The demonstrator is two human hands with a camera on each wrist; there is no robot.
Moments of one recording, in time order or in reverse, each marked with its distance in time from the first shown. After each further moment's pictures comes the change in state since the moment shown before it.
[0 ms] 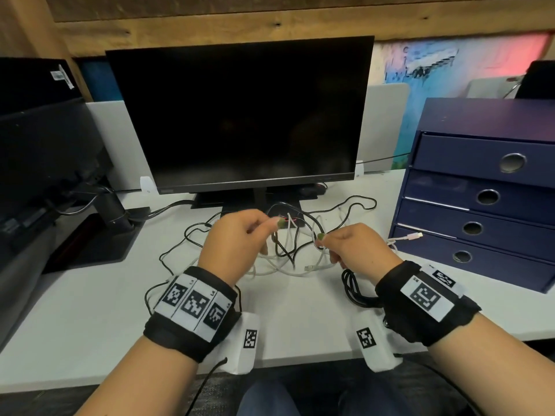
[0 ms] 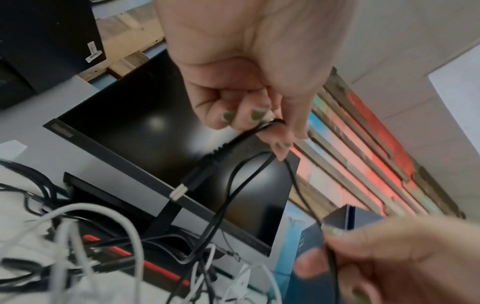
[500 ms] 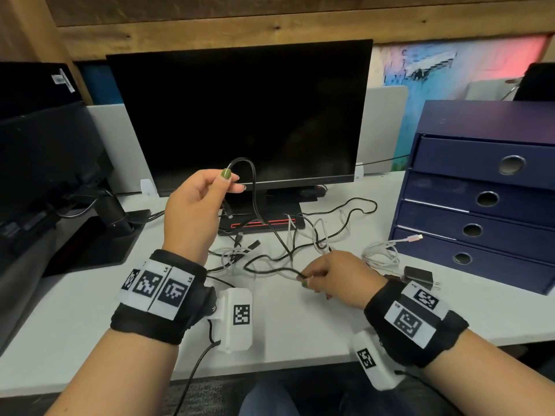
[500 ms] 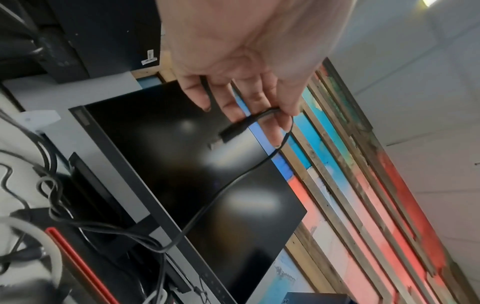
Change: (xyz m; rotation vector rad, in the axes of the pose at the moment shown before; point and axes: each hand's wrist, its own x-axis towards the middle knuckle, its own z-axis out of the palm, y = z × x) left_hand 0.018 -0.003 -0.035 -0.419 0.344 0.022; right_hand -0.012 0.009 0.022 -0.273 -0.286 -0.158
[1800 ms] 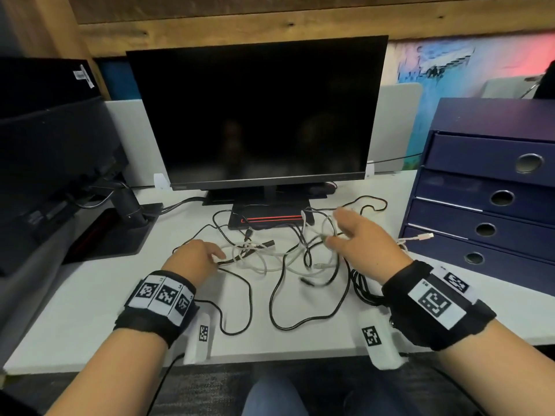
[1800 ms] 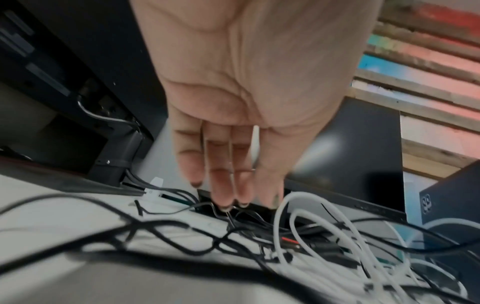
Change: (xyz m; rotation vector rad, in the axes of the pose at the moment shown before) left_hand -0.008 -0.103 -0.044 0.990 -0.567 -0.344; right_hand 0.000 -0.011 -0.027 0.059 0.277 0.022
